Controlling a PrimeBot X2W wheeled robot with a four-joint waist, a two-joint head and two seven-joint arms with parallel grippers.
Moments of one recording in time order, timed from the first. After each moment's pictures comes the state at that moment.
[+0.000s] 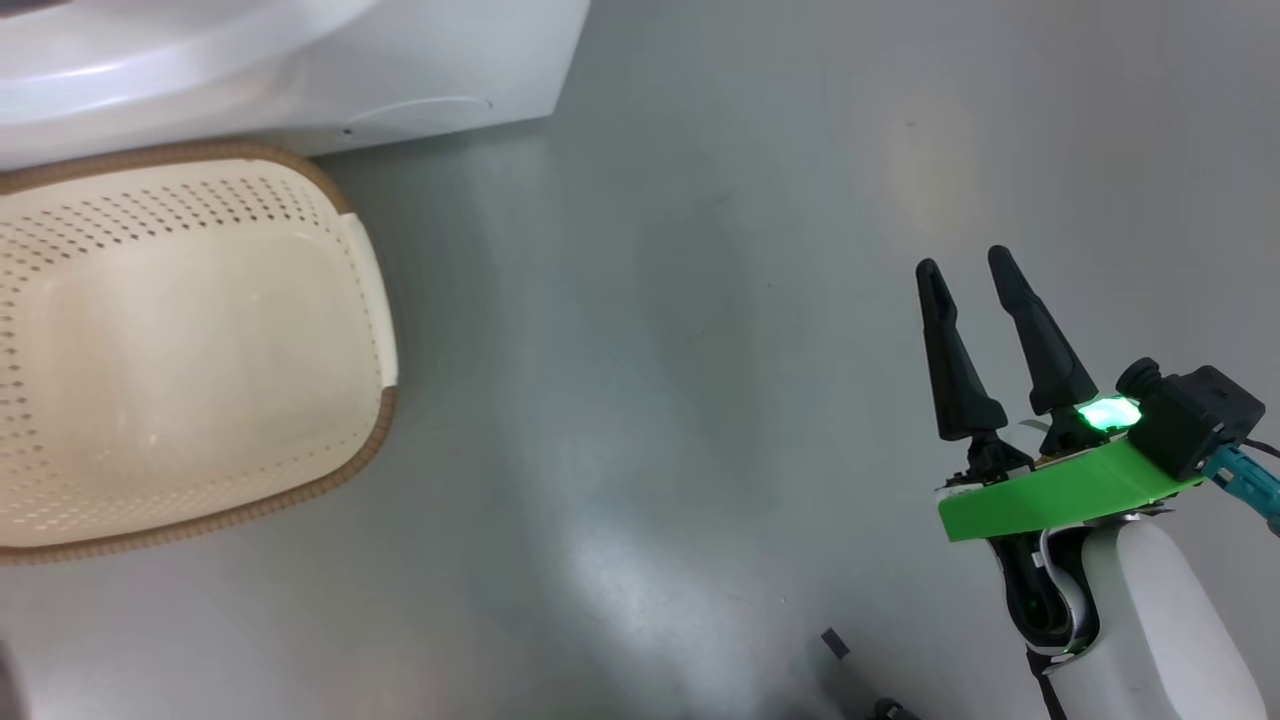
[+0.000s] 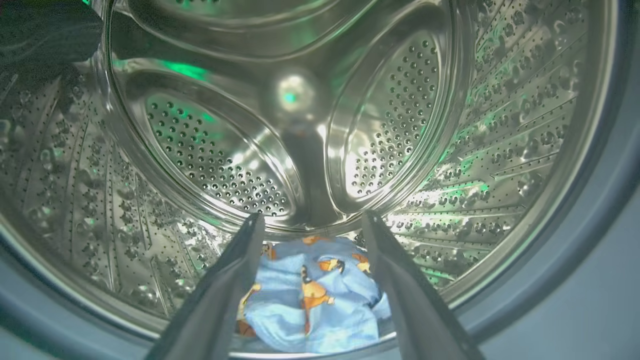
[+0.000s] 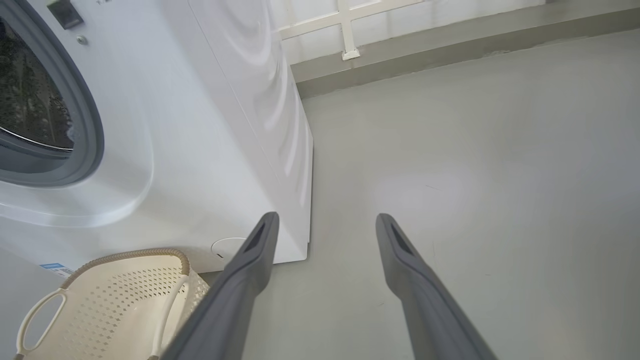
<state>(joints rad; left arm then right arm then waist) -1.23 0.32 0.05 0.70 -0.14 -0.11 -0.26 -0.35 -0.10 0.11 0.11 0.44 0.13 -0.26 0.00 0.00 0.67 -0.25</state>
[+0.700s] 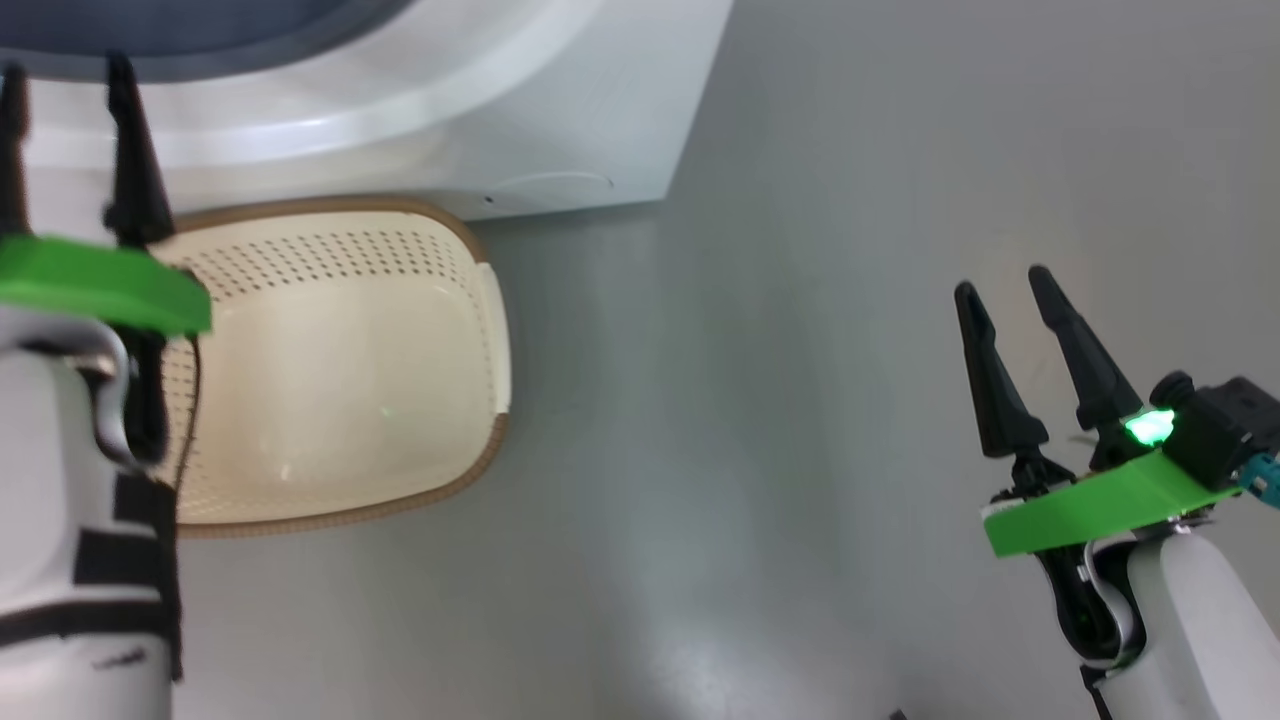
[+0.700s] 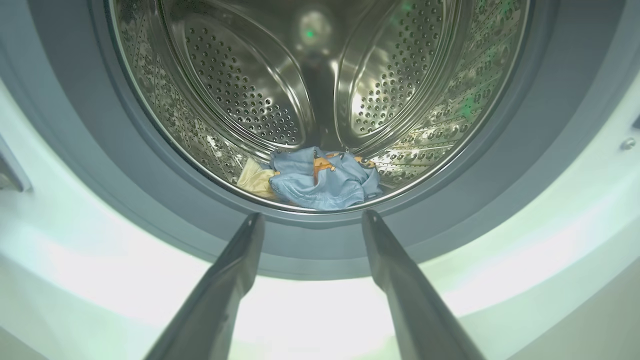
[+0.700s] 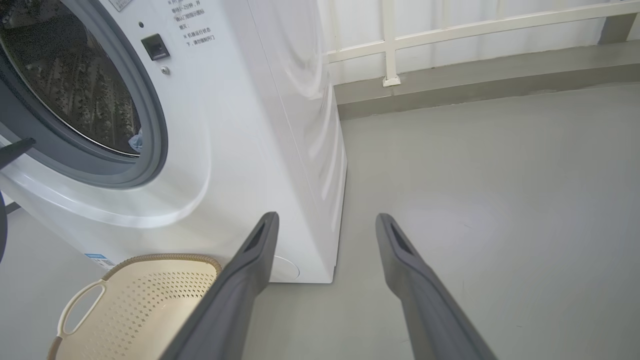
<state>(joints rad) -0.83 0.14 0.11 0.58 -0.17 -0.13 -0.26 -0.34 -0.19 0.11 0.13 0.44 0.13 -0.26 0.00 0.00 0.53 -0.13</state>
